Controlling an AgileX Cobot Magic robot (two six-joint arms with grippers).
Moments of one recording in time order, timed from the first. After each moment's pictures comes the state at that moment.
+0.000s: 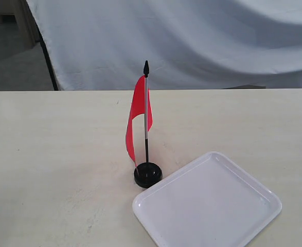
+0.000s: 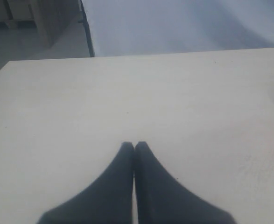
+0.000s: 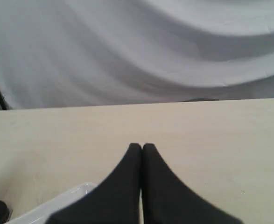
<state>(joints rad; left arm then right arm) -0.03 0.00 0.00 0.03 0.35 0.01 0.00 0.42 -0.42 0.02 0.31 0.03</state>
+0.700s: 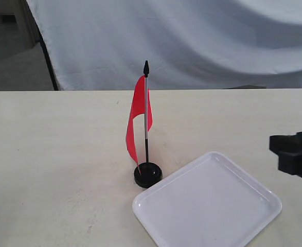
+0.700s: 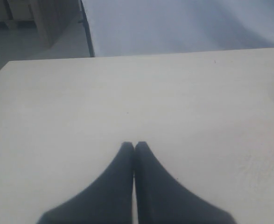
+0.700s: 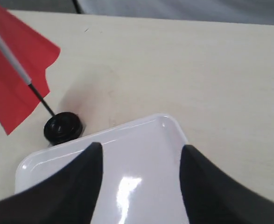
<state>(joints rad) -0.03 0.00 0.00 0.03 0.35 0.01 0.11 0.86 -0.48 0.75 0.36 -0.73</state>
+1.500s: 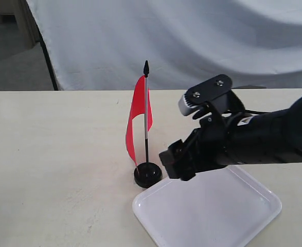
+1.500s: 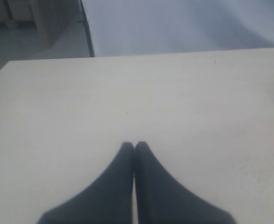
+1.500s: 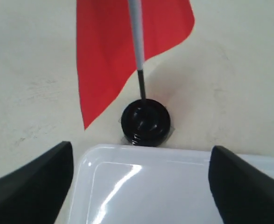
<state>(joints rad) -0.03 0.00 0.00 0.03 0.35 0.01 0.56 1.42 -0.76 0.75 0.21 -0.81</state>
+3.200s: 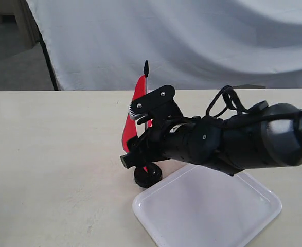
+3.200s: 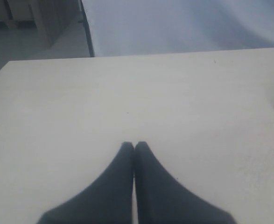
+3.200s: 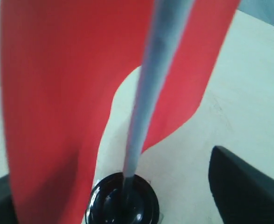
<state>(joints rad) -0.03 0.00 0.00 0.03 0.35 0.01 0.71 1.82 -0.95 0.76 -0.20 -0.76</state>
